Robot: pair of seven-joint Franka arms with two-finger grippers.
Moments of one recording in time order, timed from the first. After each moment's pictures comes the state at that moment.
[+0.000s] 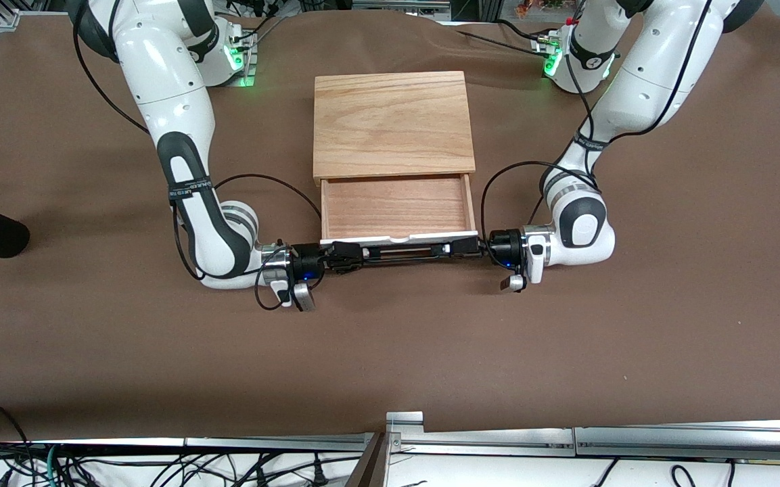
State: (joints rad) left arm -0.15 0.74 -0.14 -1.79 -1.72 1.89 0.83; right arm 0.41 0.92 -0.07 -1.45 1.75 1.76 -0.89
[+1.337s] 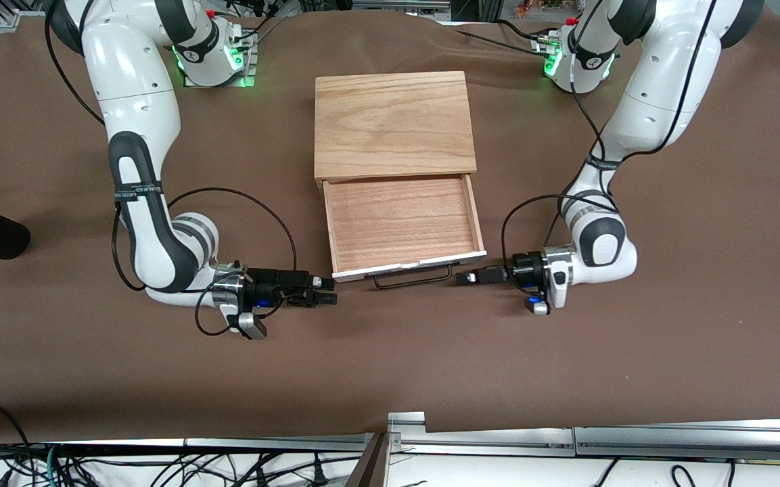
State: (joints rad) left arm -0.14 0.82 -0.01 -1.72 -1.70 1.87 0.64; right arm 0.33 0.90 -0.11 -1.39 1.76 1.79 -0.83
